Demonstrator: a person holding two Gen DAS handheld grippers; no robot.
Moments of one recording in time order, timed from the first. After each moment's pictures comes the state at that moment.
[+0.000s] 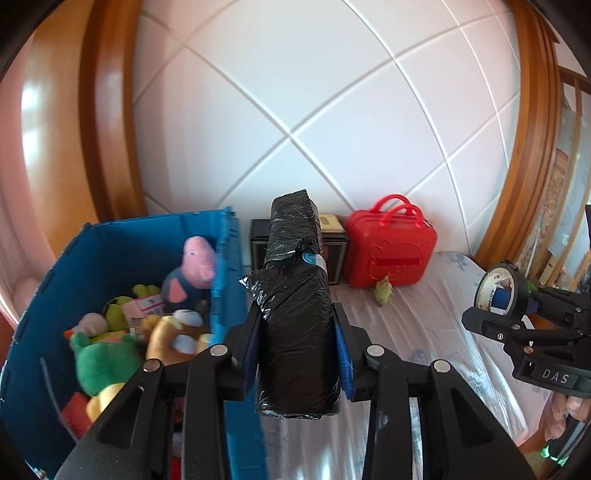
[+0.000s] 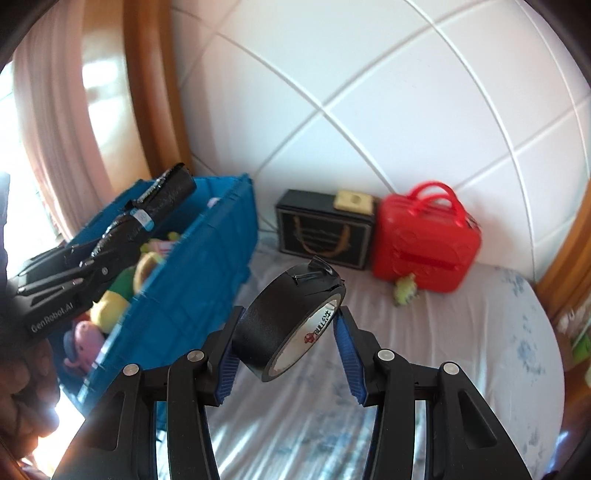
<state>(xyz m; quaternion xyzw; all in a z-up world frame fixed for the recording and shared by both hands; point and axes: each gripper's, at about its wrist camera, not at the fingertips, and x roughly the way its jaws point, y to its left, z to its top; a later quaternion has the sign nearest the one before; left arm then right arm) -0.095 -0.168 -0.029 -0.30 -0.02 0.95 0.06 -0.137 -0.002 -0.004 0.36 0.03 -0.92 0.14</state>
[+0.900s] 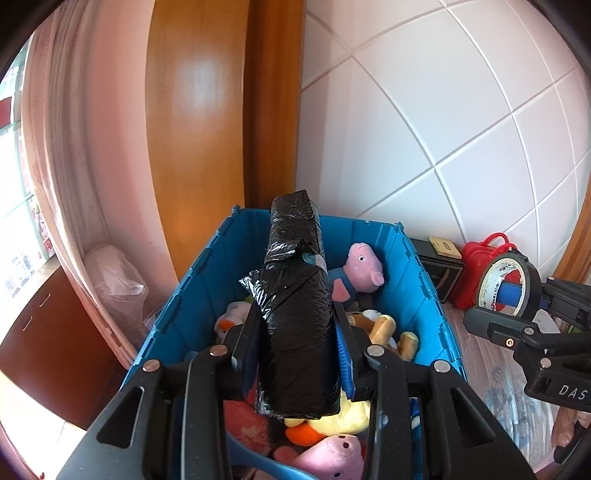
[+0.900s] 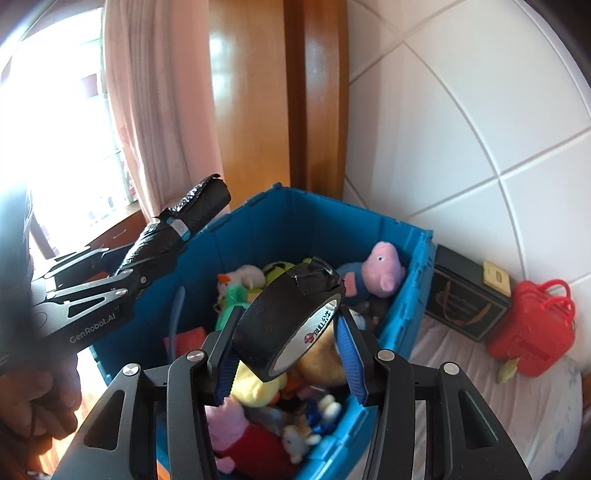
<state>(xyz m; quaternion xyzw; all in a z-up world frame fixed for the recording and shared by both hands) -0.043 -0.414 -0.010 -0.29 -0.06 0.95 -0.08 -0.159 -0.274 0.038 0.33 0.10 -0.89 0.29</state>
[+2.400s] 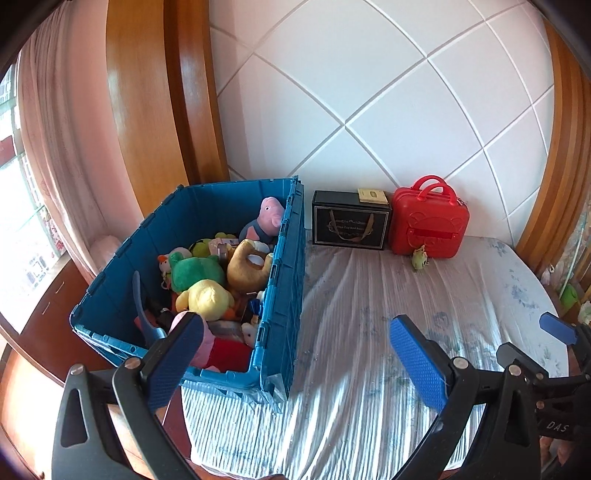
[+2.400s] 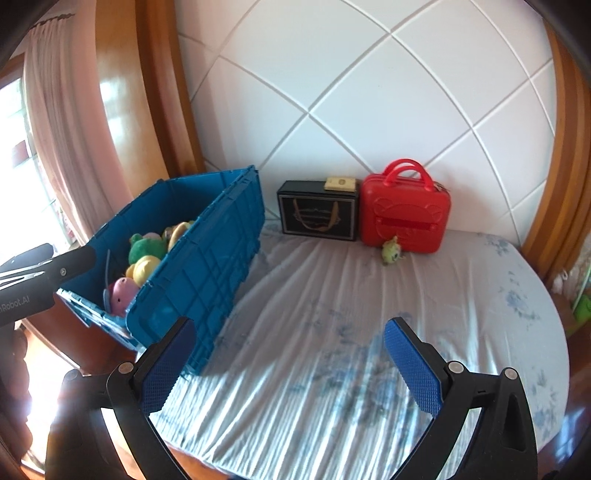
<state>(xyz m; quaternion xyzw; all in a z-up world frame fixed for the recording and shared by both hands) 0.079 -0.119 0.009 -0.34 -0.01 0.94 -0.09 0.005 0.063 0.025 0.35 -0.01 -0.93 0.13</state>
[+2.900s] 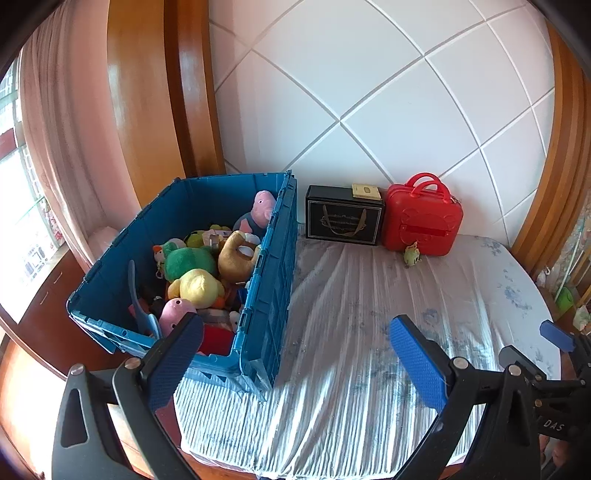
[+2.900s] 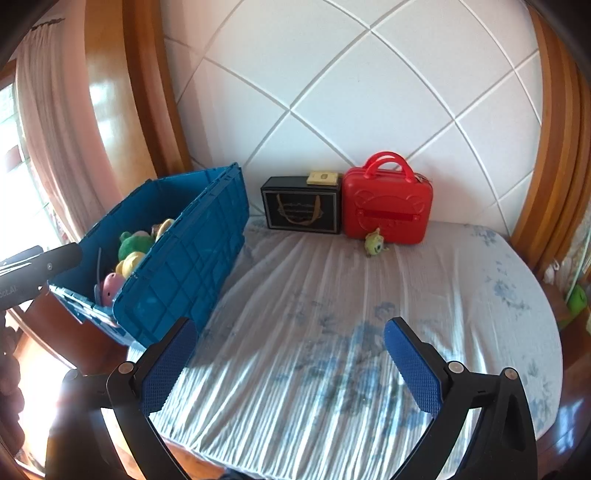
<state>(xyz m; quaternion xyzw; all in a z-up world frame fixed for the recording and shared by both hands) 0.086 -0.101 0.011 -0.35 -0.02 0.93 -0.08 0.015 0.098 0.023 0.36 -0.01 -0.93 0.11</state>
